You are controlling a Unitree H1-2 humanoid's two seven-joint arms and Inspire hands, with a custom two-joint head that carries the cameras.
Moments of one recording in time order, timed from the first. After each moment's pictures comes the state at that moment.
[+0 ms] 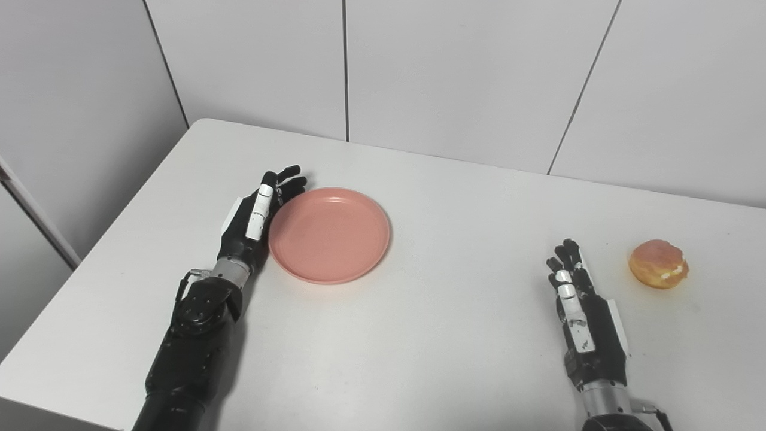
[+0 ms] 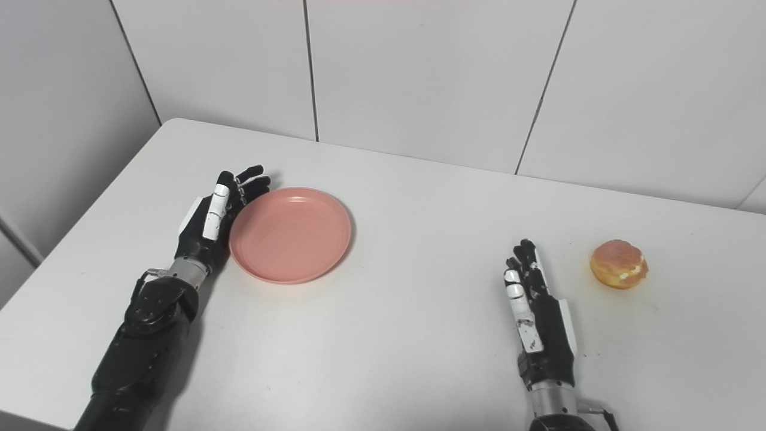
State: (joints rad) left arm -0.35 0.29 0.12 0.36 -0.23 -0.06 -0.16; right arm -0.15 0.03 0.03 0.10 0.07 -0.10 0.09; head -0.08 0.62
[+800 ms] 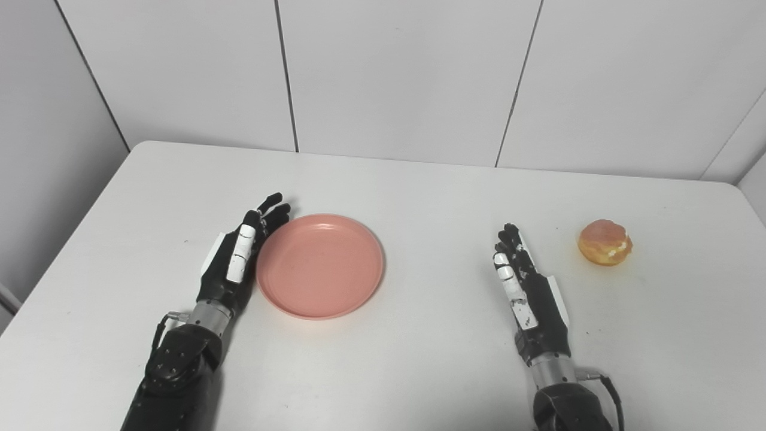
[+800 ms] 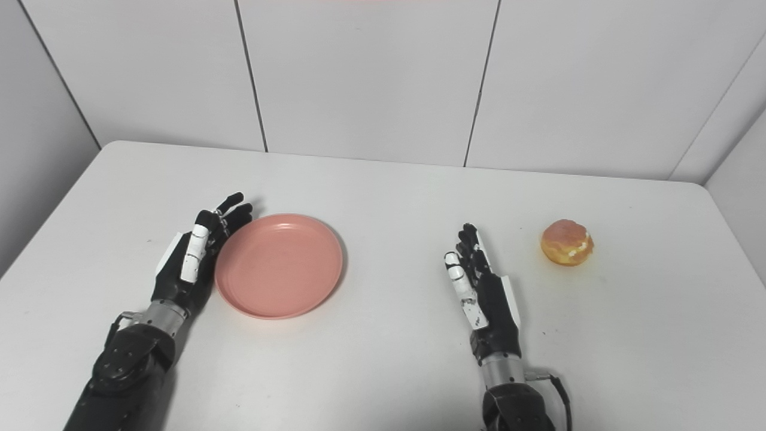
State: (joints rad) left arm -0.24 0.25 0.00 0.20 -0.23 -0.06 -0.19; right arm -0.18 0.06 0.05 0.13 0.02 -0.10 0.04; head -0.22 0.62
